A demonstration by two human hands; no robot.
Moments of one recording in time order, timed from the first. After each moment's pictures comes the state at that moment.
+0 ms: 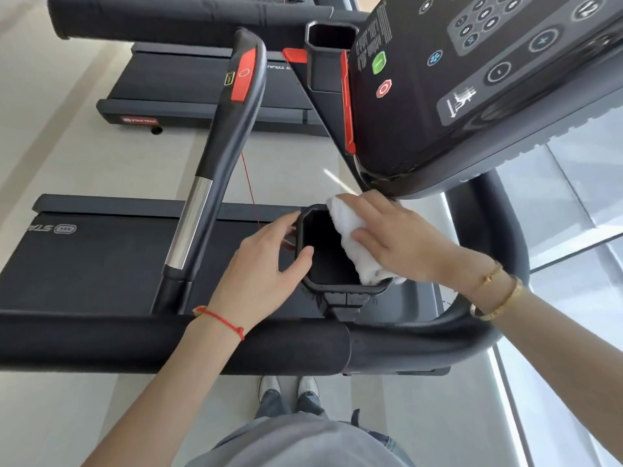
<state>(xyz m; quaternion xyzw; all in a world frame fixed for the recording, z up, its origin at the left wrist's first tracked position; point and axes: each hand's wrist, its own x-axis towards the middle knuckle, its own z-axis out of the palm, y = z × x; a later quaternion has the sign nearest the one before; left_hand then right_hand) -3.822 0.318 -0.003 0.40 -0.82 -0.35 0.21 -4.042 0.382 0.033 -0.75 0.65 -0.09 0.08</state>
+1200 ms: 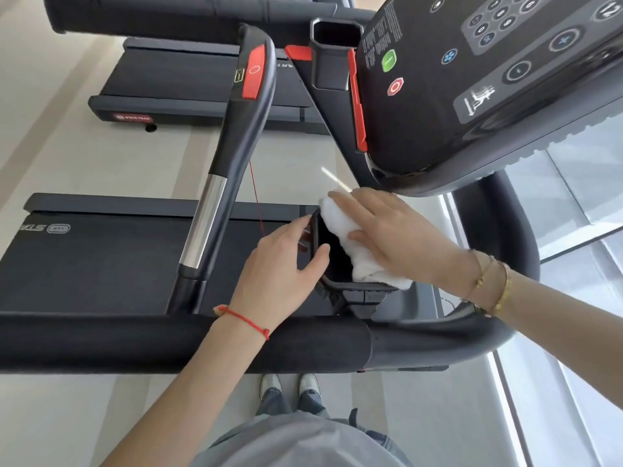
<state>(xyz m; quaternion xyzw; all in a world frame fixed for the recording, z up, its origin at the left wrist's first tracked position) -3.824 0.321 0.004 0.41 -0.81 -0.35 0.21 -4.015 0.370 0.043 -0.76 0.65 0.02 0.00</state>
